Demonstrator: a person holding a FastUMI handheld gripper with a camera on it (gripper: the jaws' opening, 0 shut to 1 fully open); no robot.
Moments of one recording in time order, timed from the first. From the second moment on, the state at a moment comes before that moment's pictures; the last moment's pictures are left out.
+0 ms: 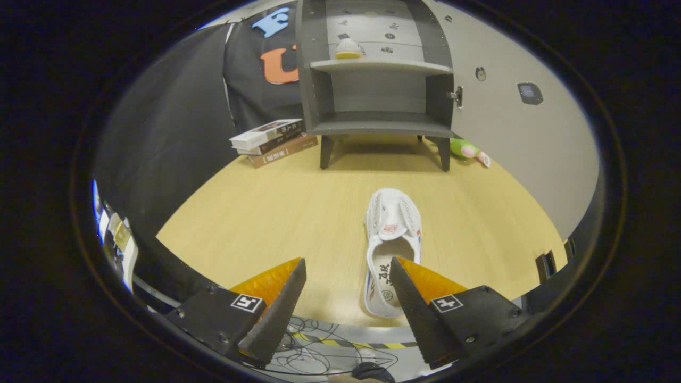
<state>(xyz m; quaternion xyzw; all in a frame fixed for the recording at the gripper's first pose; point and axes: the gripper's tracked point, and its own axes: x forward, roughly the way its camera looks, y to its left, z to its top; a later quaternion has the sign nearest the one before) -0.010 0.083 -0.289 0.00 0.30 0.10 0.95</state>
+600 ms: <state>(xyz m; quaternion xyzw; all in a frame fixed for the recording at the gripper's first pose) 0.040 0.084 -0.300 0.00 0.28 0.10 0.96</state>
